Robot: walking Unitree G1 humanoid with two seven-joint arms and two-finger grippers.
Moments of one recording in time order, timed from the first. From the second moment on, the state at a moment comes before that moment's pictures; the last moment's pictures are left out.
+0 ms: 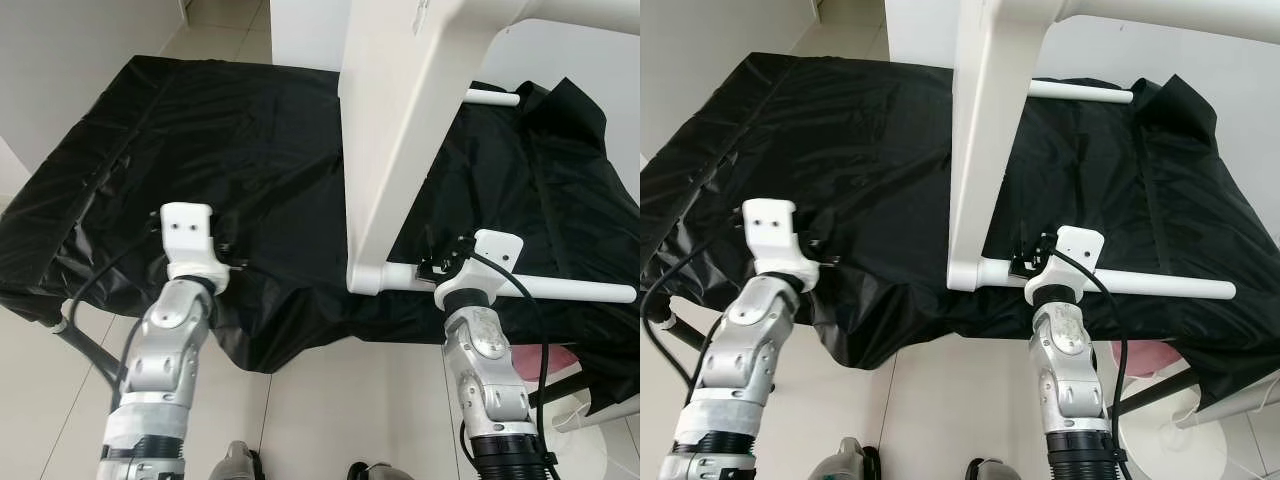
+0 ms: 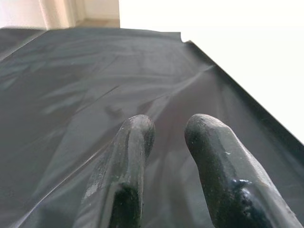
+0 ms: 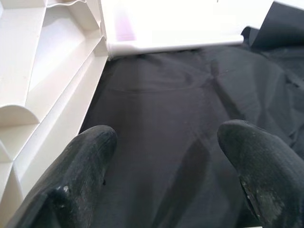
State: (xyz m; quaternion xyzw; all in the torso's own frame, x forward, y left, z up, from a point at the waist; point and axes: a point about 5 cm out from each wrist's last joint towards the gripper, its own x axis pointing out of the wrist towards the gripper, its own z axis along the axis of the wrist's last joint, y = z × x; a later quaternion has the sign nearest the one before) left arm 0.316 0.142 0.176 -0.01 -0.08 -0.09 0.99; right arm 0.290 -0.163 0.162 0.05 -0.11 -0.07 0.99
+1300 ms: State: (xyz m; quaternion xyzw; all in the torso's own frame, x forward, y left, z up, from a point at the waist) left arm 0.313 0.139 0.176 0.02 -0.07 -0.11 0.99; right arm 0.292 -0.149 0.161 0.01 -0.12 -0.03 0.99
